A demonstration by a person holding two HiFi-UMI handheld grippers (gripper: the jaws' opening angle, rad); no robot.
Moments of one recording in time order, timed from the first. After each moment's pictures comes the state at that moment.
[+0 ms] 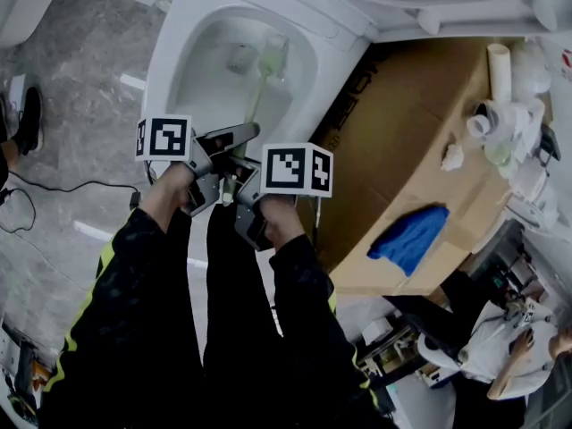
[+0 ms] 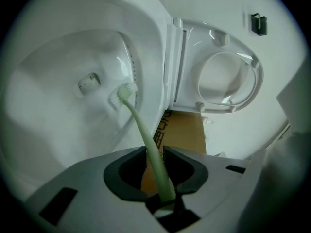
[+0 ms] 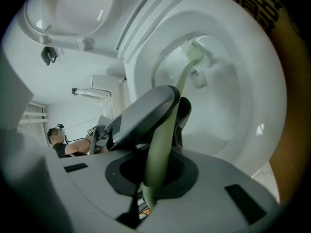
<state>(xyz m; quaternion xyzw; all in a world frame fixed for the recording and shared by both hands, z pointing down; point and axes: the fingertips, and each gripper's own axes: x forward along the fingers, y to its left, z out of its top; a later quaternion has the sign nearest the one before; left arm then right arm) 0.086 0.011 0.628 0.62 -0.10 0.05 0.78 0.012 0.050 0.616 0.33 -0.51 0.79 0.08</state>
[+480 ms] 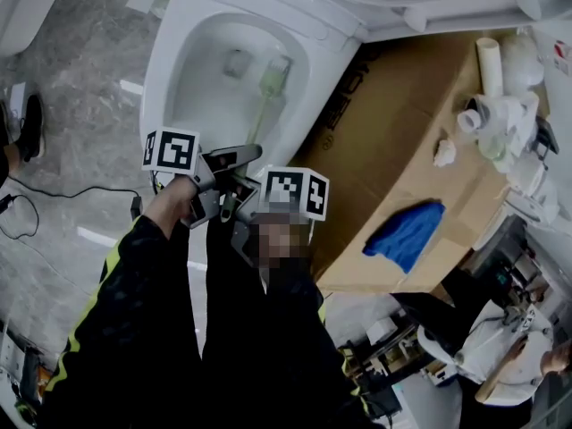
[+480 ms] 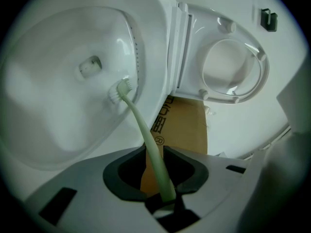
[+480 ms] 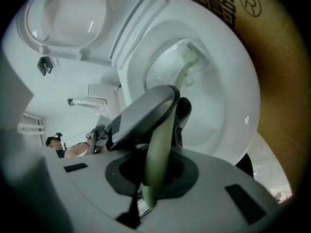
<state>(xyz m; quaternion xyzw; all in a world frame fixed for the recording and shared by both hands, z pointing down) 0.099 0.051 0.623 0.60 -0.06 0.09 0.80 0.022 0.080 0.611 0.37 -0.46 0.80 0.06</state>
